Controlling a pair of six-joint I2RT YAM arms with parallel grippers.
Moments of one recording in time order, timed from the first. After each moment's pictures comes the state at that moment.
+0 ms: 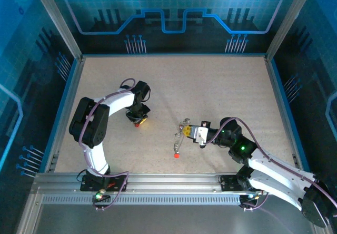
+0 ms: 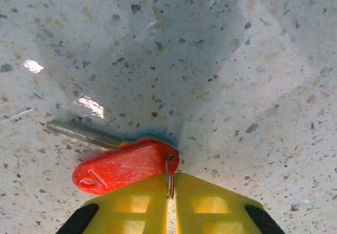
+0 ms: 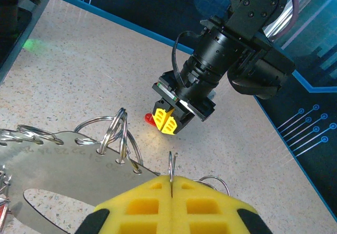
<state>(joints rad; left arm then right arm) -0.34 1.86 1.19 -0.84 0.06 -1.16 0.71 0.80 0.36 0.20 -0.44 -0.65</state>
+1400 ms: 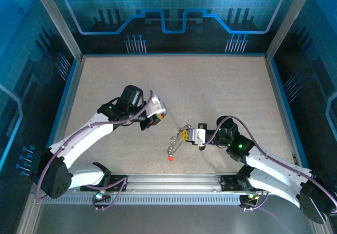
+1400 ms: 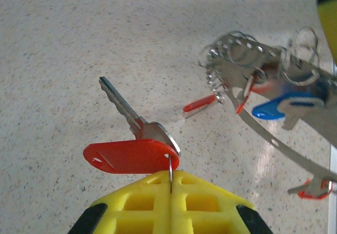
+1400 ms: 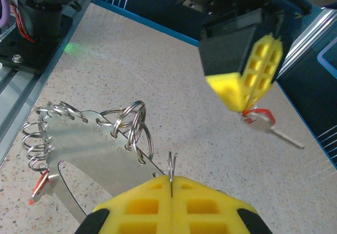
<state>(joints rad) -0.52 1.24 0.93 -0.57 0.50 0.53 0.71 0.86 0.37 0.17 -0.56 -0.66</state>
